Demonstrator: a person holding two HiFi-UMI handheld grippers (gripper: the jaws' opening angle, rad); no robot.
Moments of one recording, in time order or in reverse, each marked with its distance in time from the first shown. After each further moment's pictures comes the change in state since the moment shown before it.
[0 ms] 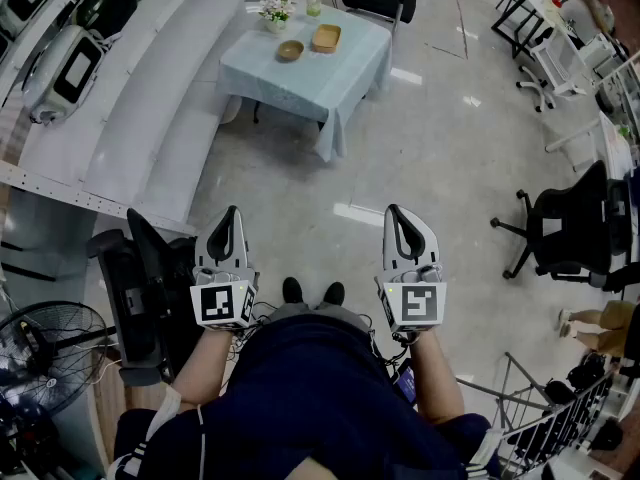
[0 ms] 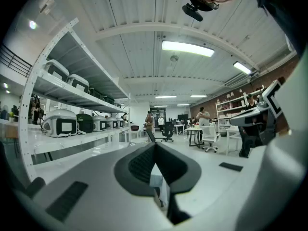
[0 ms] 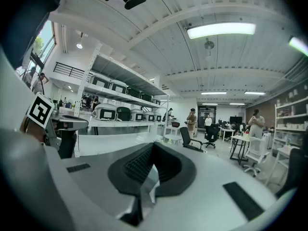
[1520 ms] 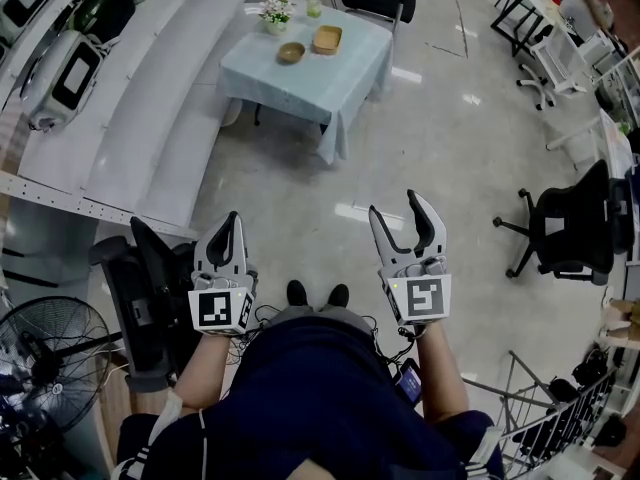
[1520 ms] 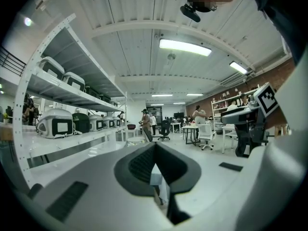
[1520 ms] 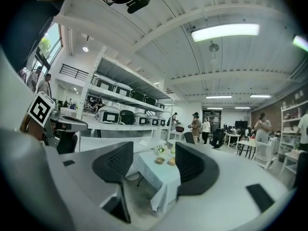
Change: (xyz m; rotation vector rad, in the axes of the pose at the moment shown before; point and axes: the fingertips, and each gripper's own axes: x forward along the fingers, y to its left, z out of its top) left arm 0.004 0.014 -0.002 0.015 0.022 -0.052; right arm 0.025 0.004 0.009 -0.067 -0.026 0.034
